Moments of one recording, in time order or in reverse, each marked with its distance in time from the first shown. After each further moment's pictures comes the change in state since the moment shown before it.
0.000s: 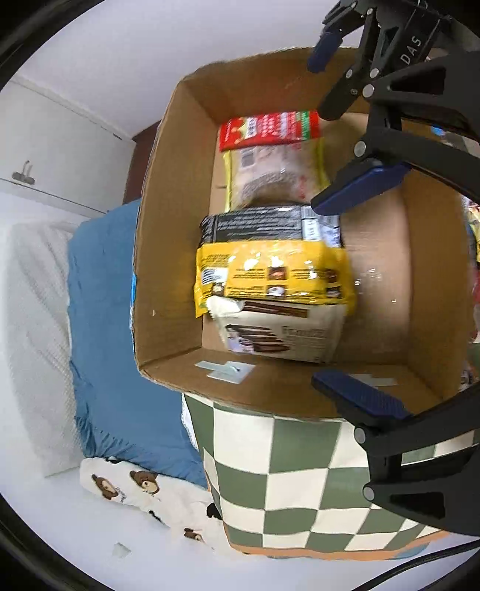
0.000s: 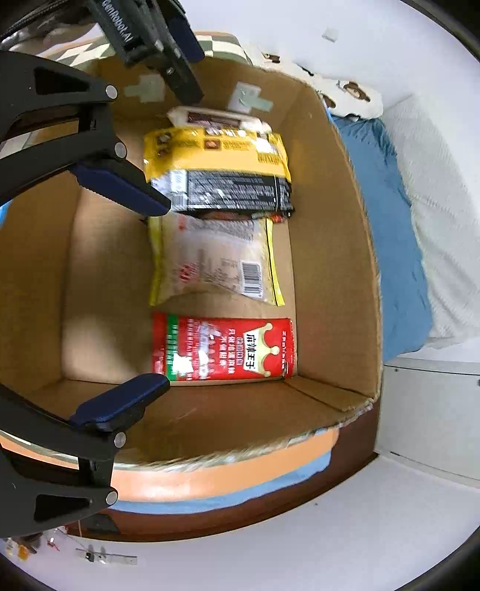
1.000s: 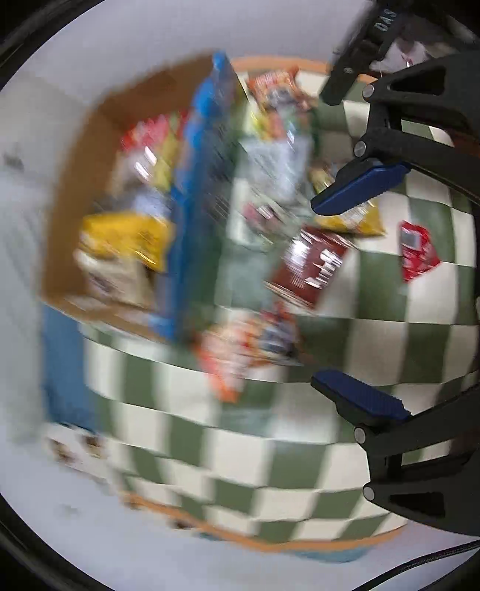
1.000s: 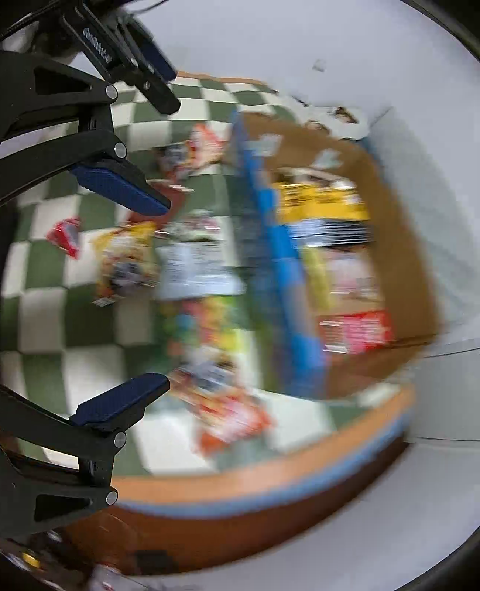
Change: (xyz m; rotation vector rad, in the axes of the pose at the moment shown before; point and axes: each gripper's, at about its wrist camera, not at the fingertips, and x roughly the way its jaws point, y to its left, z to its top) left arm -0.041 0.048 -0.173 -0.131 0.140 0.027; right arm -0.080 -0.020 -0.190 0.156 0.078 0.162
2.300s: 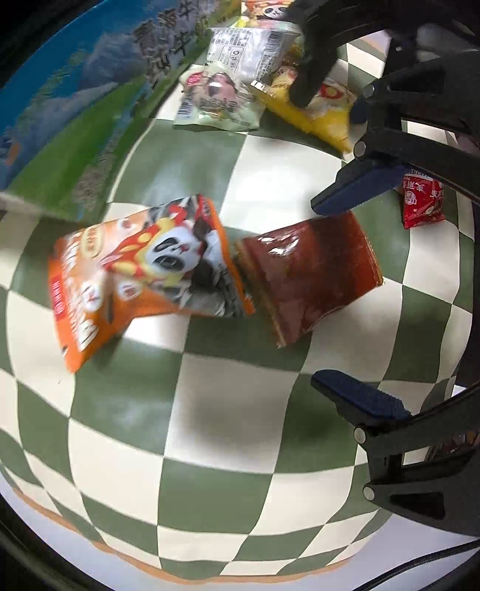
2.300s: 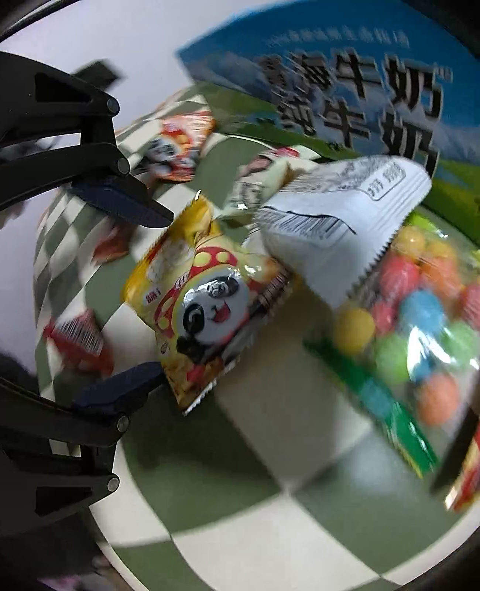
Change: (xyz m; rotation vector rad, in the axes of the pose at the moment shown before) left arm 0.096 0.025 -0.018 -0.112 0.241 0.050; right arm 0.155 -0.015 -0.075 0.650 0.333 0.202
